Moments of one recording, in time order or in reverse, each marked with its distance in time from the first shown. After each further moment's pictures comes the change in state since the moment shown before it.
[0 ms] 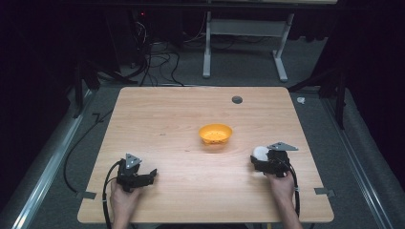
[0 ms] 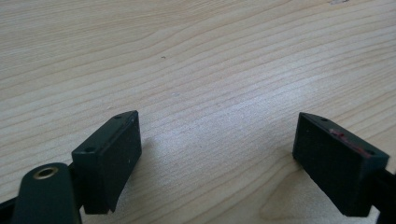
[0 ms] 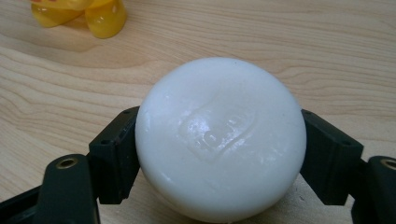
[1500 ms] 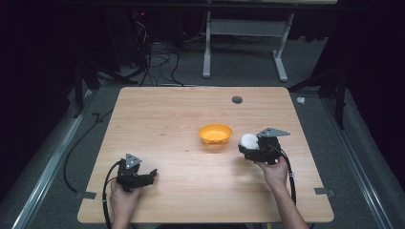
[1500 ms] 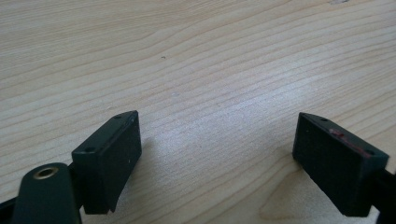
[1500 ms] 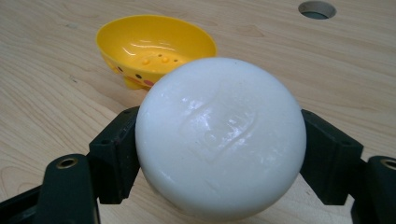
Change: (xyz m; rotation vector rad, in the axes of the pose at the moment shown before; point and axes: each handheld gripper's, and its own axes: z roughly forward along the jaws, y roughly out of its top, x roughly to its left) left arm 0.000 0.000 0.000 0.000 0.000 0.000; right arm 0.032 0.059 -0.011 -0.052 0.133 -0.096
